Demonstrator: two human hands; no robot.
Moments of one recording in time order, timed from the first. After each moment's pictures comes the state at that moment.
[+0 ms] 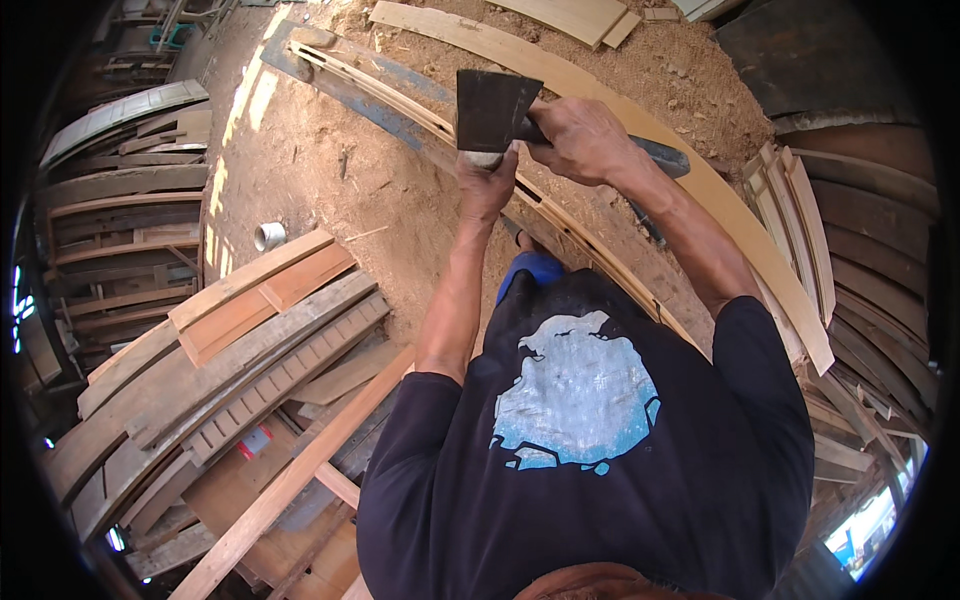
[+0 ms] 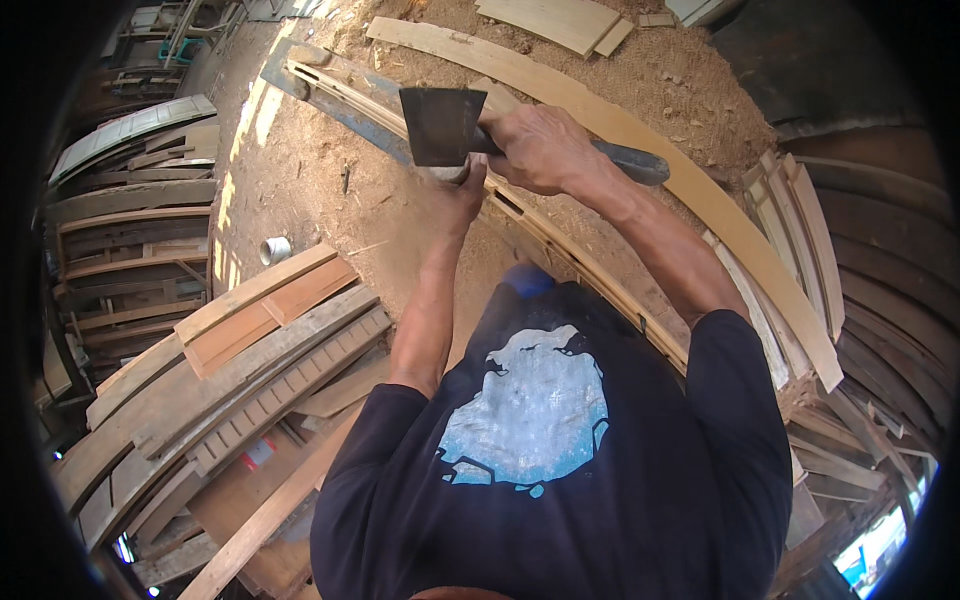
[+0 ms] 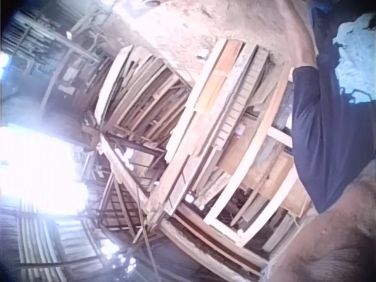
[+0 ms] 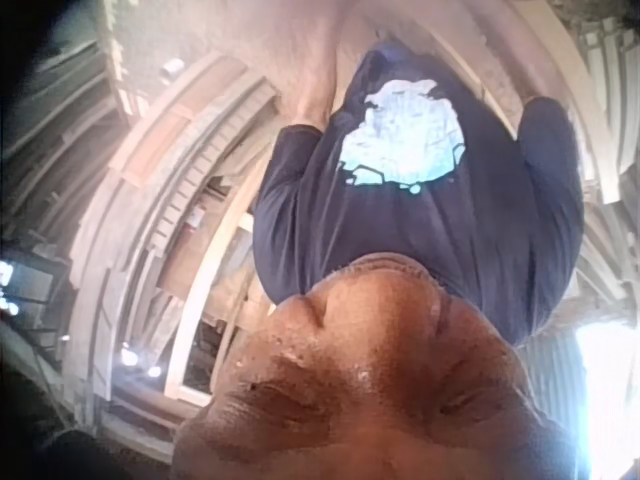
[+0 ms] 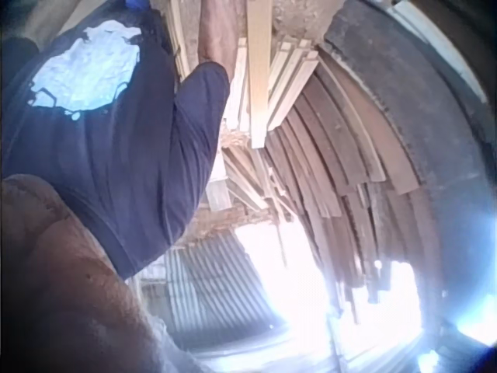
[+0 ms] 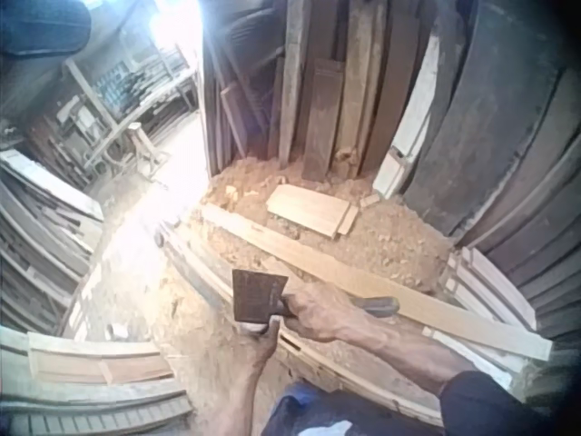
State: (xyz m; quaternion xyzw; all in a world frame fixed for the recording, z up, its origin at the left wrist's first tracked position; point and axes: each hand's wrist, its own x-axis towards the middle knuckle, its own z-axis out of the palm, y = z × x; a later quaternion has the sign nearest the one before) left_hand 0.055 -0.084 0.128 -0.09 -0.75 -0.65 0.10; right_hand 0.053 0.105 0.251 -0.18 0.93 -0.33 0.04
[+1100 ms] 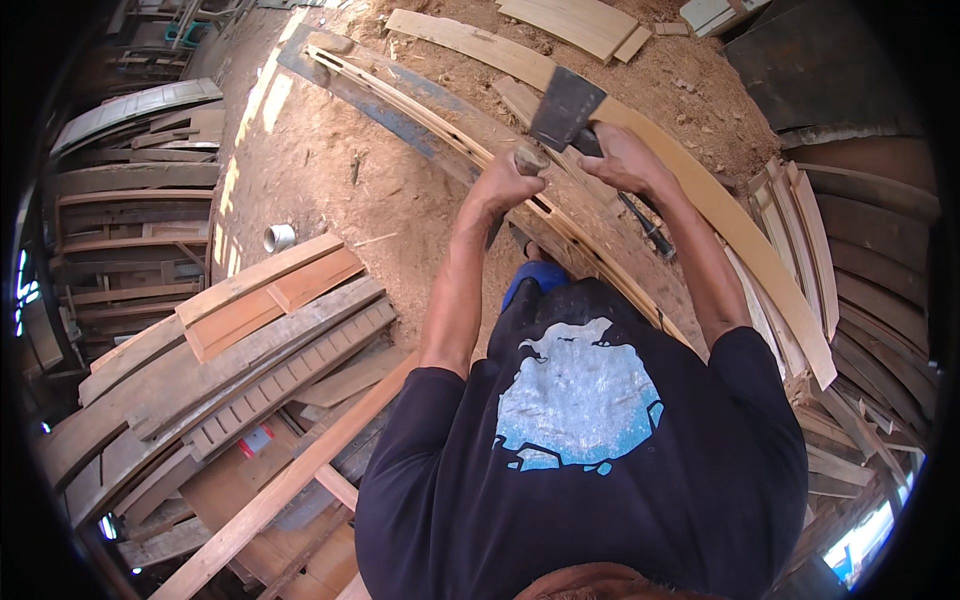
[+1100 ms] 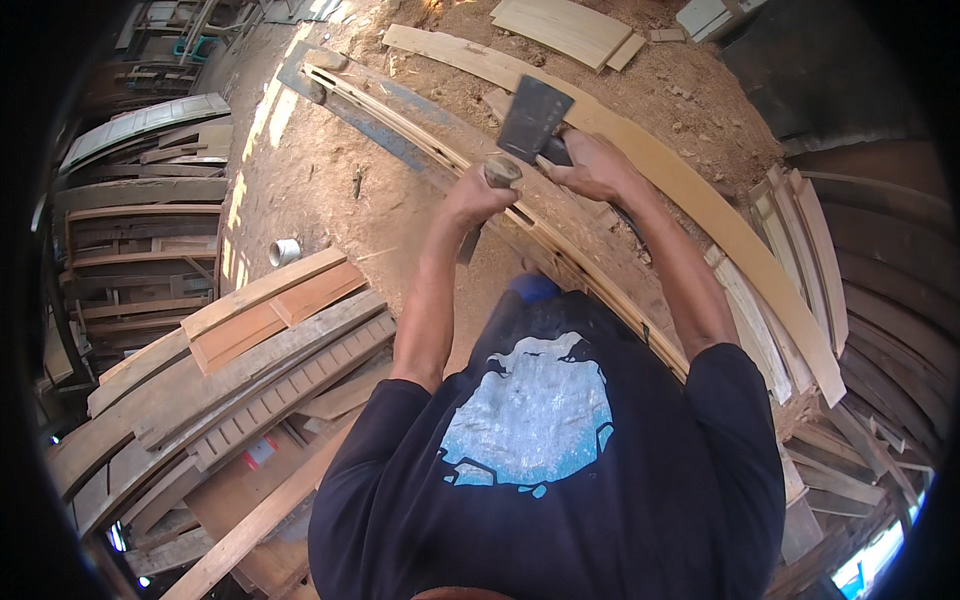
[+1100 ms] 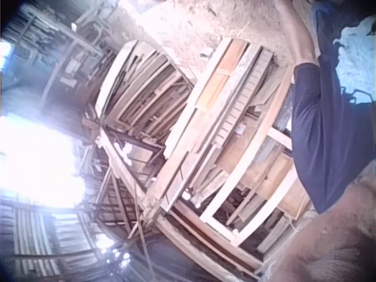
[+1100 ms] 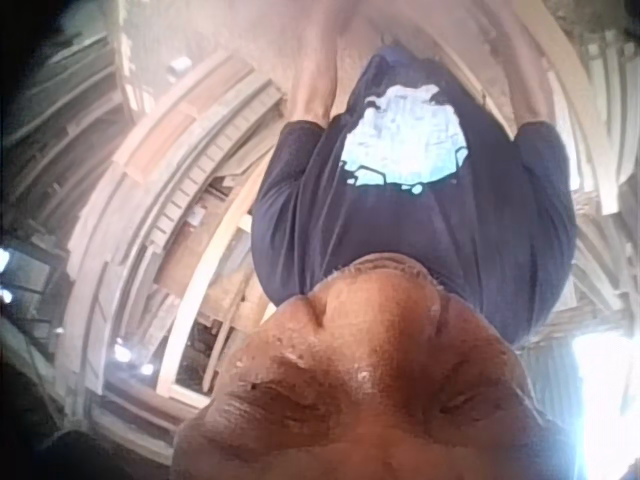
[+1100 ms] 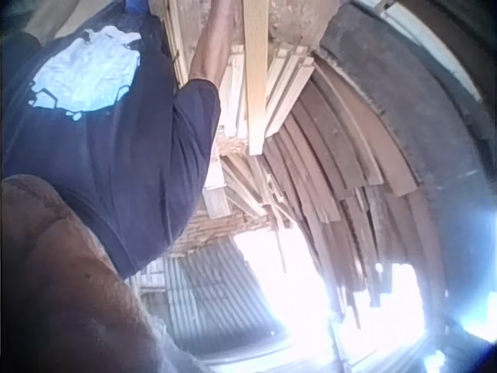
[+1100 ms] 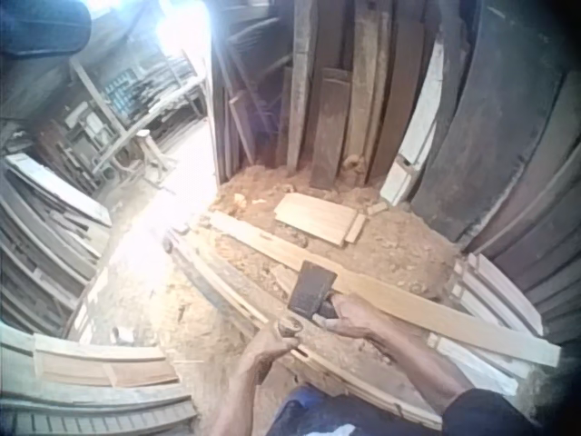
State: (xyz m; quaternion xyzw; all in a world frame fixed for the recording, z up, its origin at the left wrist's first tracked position) left_hand 0.030 -0.094 0.154 -0.07 -0.82 -0.47 -0.33; right_hand 0.060 0.147 0.174 -0.06 0.90 -0.41 0.10
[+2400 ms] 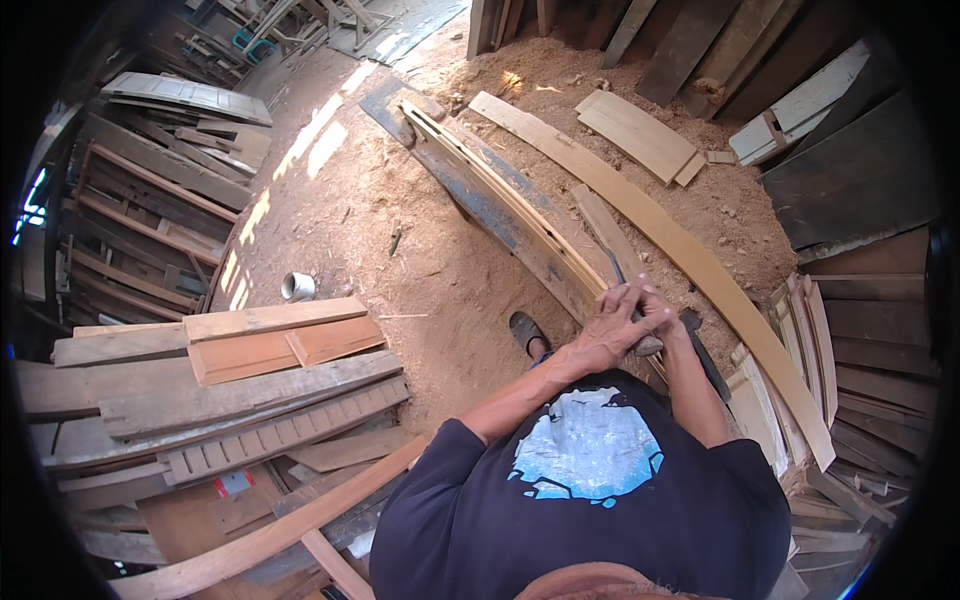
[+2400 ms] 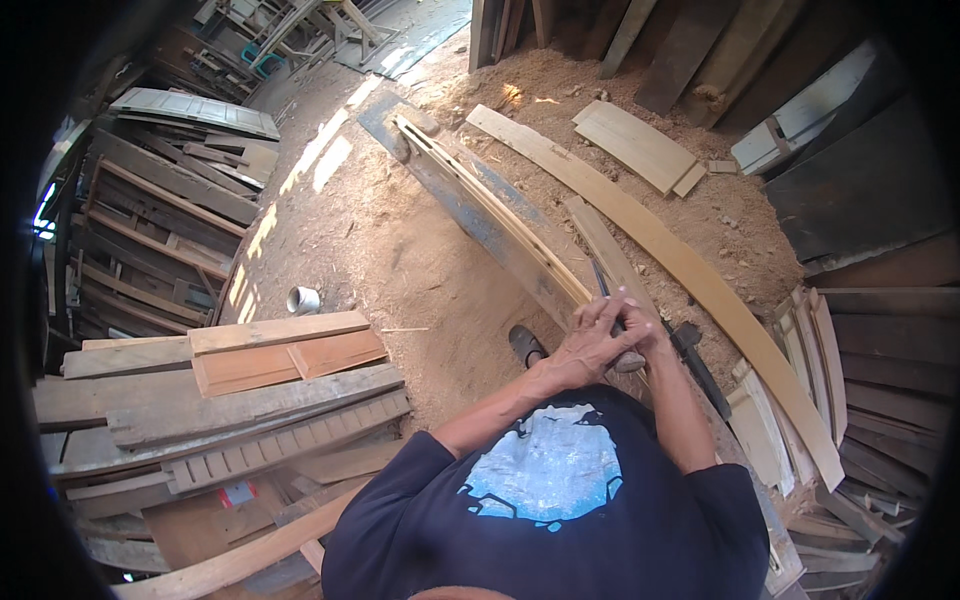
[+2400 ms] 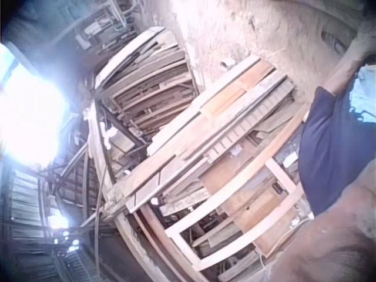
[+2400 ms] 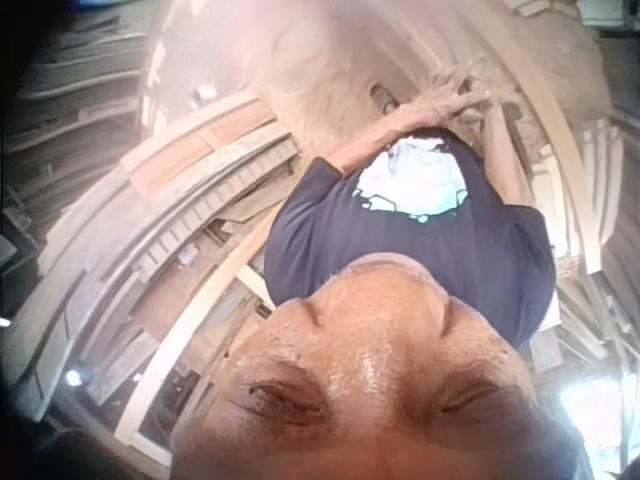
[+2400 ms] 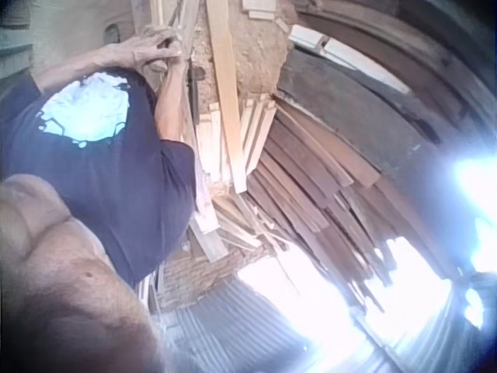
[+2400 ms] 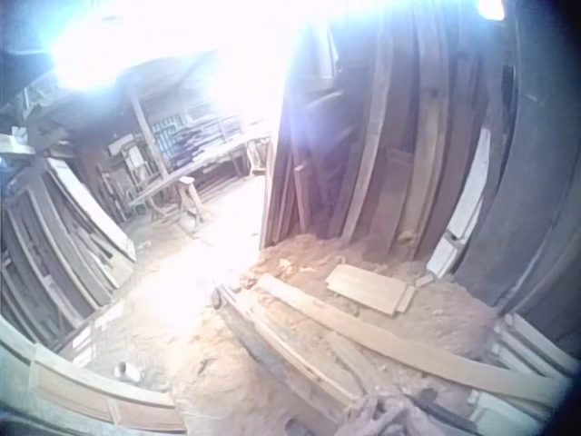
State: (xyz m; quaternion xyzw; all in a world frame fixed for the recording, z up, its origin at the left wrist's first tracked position) left_hand 0.104 -0.135 0.159 -0.47 -0.83 -0.30 0.04; right_hand 0.099 0.037 0.088 0.07 0.44 -0.87 0.21
